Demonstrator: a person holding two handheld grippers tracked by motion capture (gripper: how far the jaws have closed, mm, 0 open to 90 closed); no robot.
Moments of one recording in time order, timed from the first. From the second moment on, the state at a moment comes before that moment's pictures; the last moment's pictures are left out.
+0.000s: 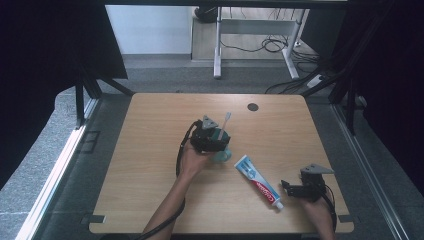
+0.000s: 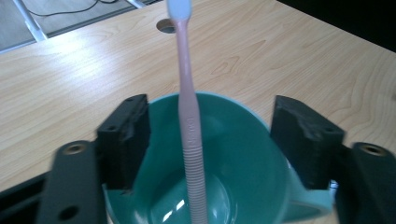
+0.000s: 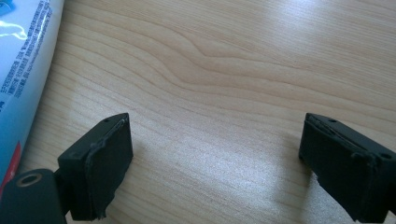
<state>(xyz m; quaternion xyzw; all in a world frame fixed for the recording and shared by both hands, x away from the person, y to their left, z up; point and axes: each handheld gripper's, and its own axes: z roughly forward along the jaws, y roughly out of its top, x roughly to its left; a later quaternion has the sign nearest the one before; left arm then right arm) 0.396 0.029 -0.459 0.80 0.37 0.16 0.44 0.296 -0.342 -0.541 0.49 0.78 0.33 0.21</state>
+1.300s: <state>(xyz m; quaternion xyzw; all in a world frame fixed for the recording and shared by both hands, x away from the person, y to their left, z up) 0.367 0.082 -0.453 0.80 0.38 0.17 0.44 0.296 -0.342 -0.541 0.48 0.78 0.33 0.21</state>
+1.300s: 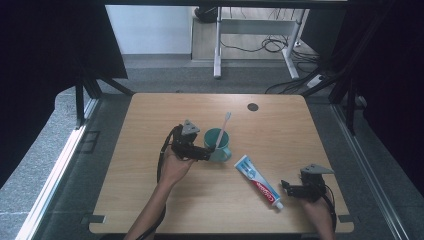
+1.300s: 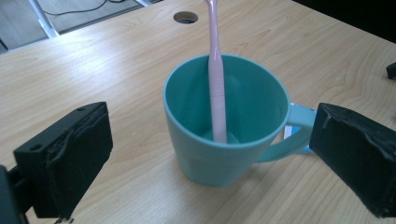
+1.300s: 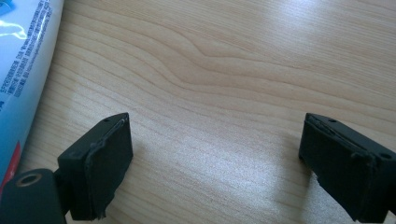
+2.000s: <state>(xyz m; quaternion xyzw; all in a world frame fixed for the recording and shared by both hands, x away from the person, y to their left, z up) 0.342 0.119 -0.470 0.80 0.38 0.17 0.42 0.296 -0.342 -0.542 0.48 0.78 0.33 0.21</state>
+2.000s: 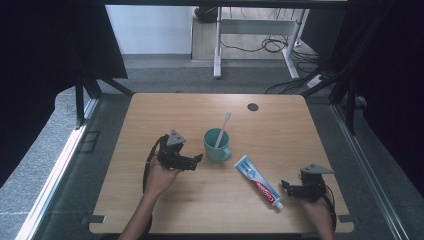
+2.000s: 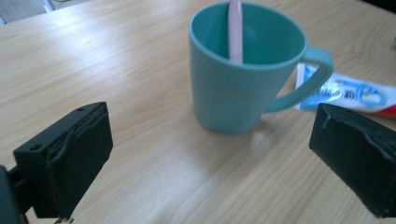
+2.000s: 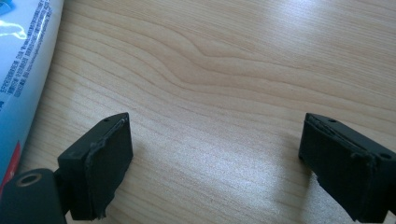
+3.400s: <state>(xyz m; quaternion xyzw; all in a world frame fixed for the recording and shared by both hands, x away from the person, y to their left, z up) 0.284 0.174 -0.520 0.81 0.43 0.16 0.37 0.295 -0.341 -0.542 0.49 0.78 0.33 0.21</state>
